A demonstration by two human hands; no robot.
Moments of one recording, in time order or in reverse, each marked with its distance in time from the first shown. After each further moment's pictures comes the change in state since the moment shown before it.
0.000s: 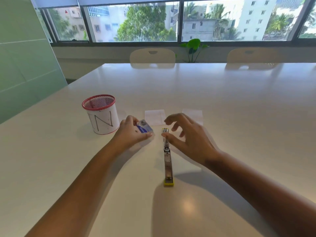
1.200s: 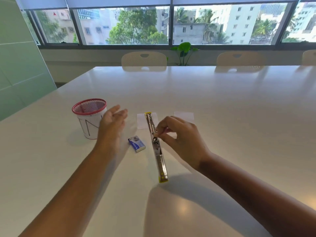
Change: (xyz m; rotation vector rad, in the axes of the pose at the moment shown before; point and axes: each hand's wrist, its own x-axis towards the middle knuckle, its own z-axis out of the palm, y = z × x) left_hand -0.008 0.017 -0.010 -1.024 0.231 -0.032; right_hand 0.004 -0.019 -0.004 0.124 0.090 0.010
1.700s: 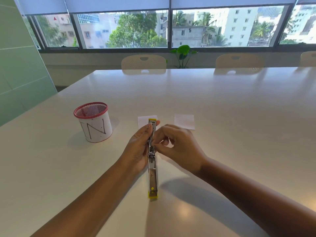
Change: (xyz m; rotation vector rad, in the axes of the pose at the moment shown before) left_hand -0.037 -0.020 0.034 -0.314 -0.331 -0.212; right_hand -0.003 -0.002 0.007 0.055 -0.100 0.040
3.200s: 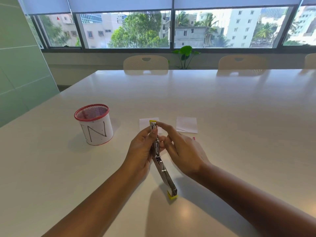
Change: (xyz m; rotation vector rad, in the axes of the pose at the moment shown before) left_hand 0.006 -0.009 0.002 0.031 0.040 0.096; right_hand -0.002 0.004 0.002 -0.270 -0.083 0.174
